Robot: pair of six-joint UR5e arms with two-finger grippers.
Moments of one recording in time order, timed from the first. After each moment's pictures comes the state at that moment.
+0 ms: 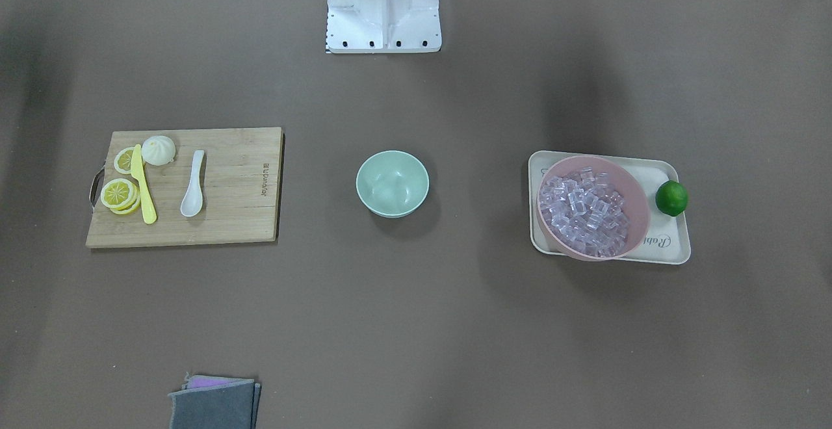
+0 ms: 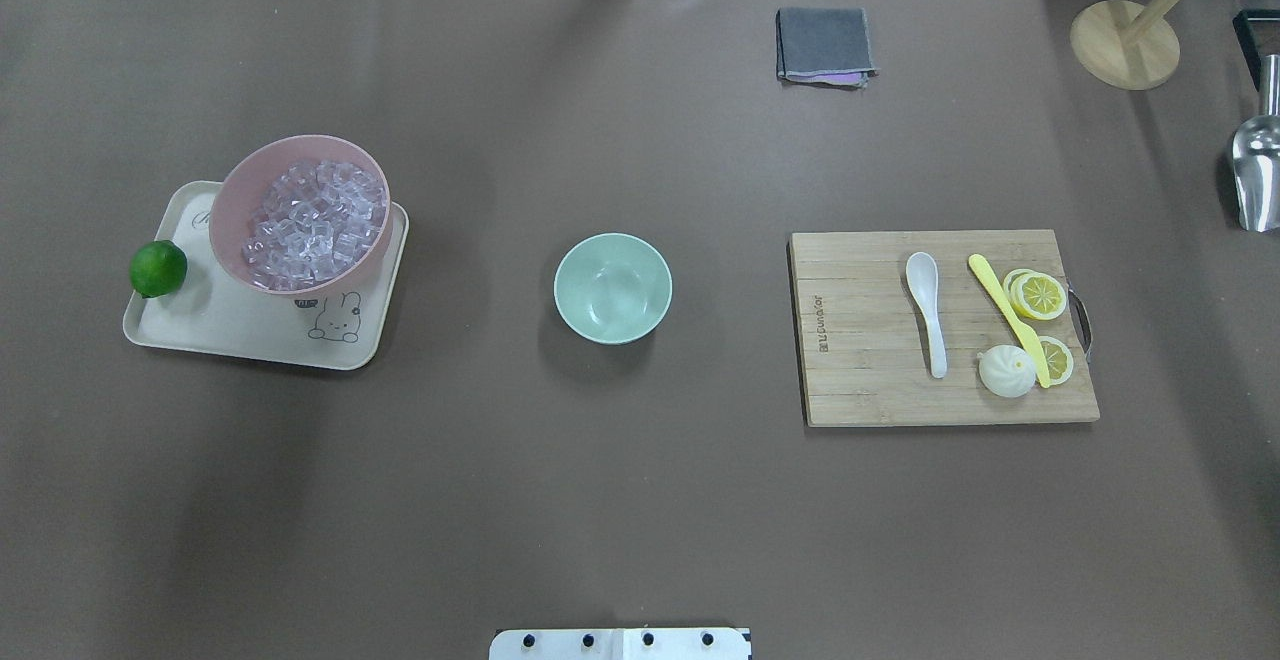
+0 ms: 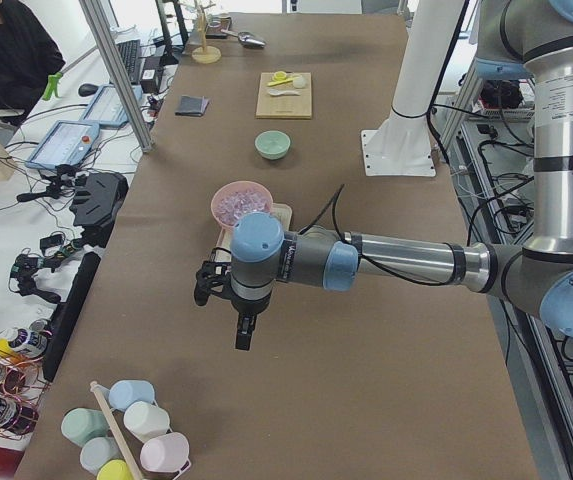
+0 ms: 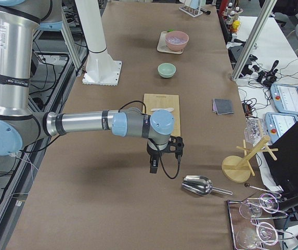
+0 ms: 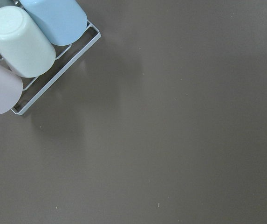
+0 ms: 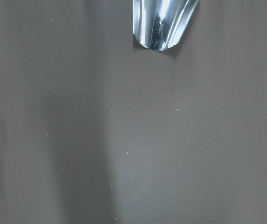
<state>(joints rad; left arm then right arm) -1.61 -1.46 -1.78 -1.65 -2.30 -0.02 1.52 -1.72 1.83 -1.73 2.34 0.03</state>
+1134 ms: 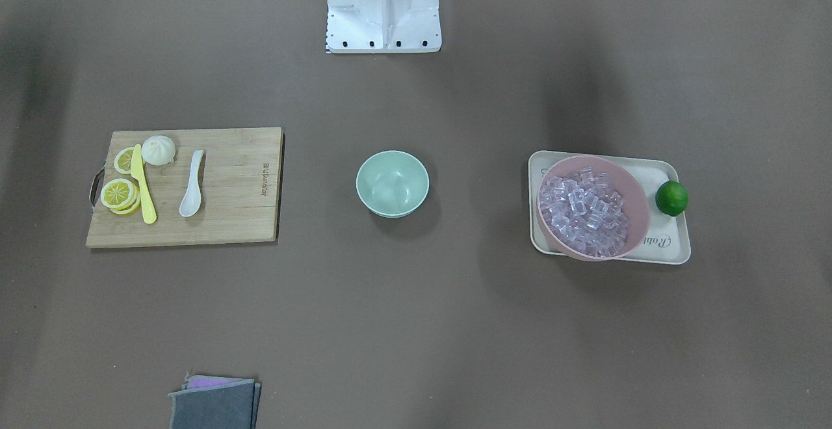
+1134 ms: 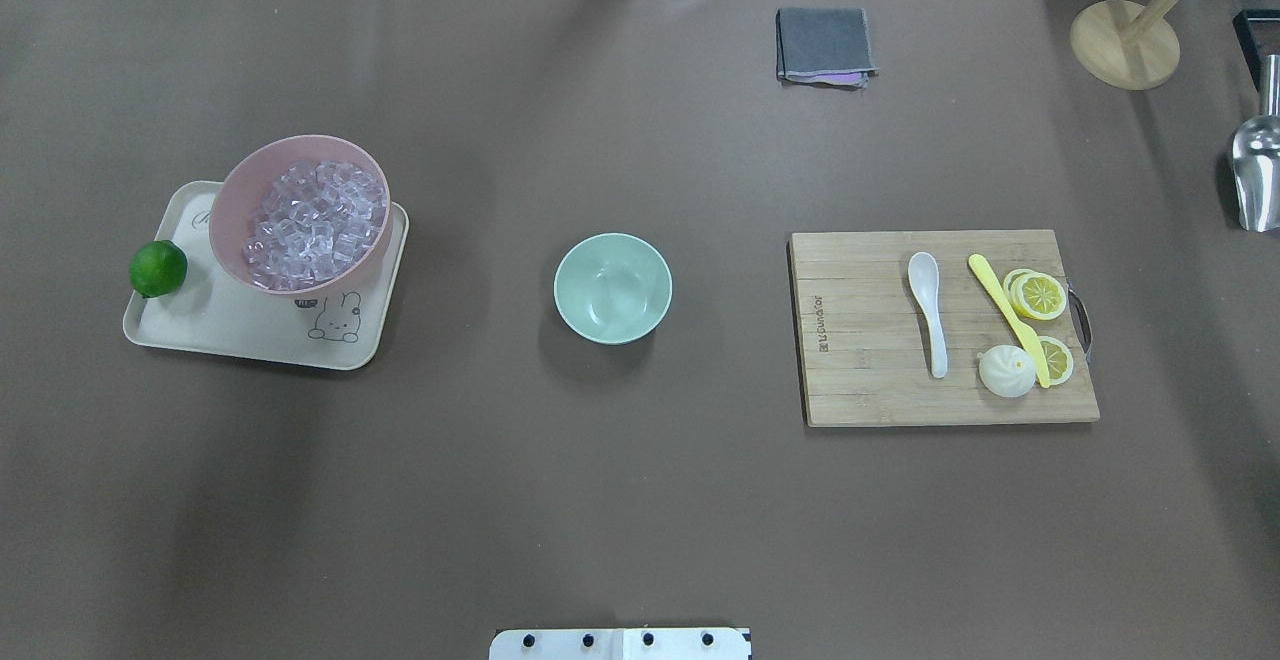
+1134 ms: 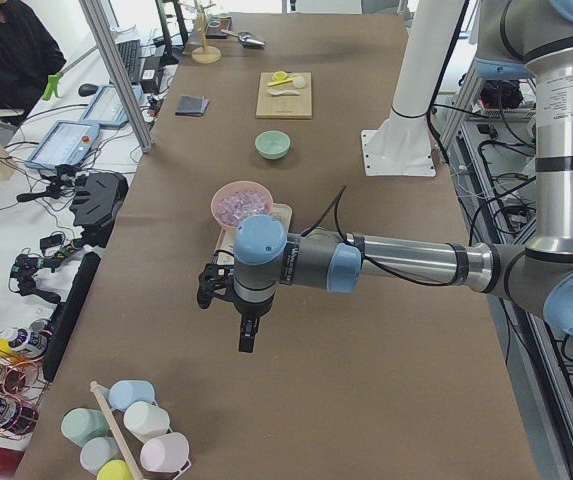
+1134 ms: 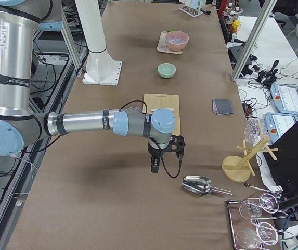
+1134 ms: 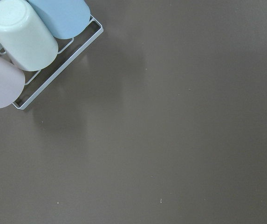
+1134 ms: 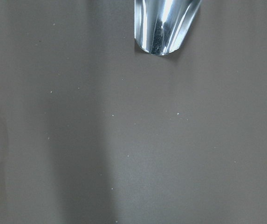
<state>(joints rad) -1.61 -1.45 -1.78 -1.64 -2.30 -0.02 1.52 -1.71 1.83 -1.73 2.34 0.03</state>
